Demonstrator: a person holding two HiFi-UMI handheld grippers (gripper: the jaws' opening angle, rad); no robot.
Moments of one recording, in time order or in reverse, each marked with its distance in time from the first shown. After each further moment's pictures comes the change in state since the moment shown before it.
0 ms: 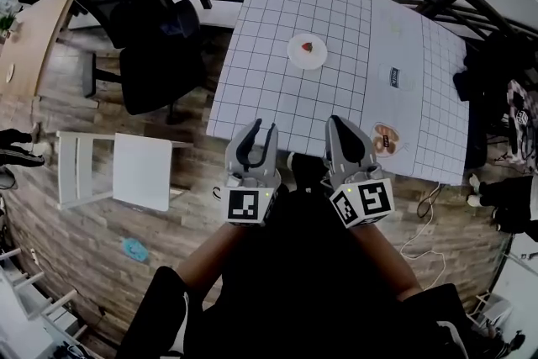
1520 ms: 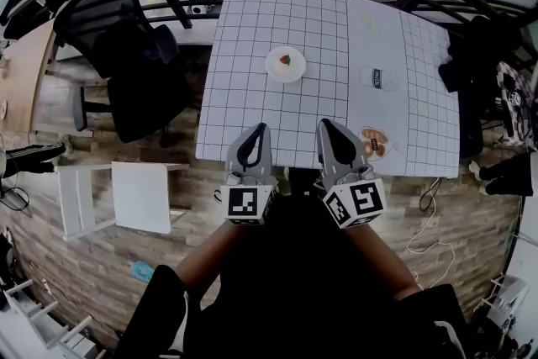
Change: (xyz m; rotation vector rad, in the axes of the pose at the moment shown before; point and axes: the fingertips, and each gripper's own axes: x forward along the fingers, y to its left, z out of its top) left arm 0.060 -0.026 -0.003 0.026 0.025 -0.088; right arm 0.006 -0.046 0.009 0.022 -0.036 -0.076
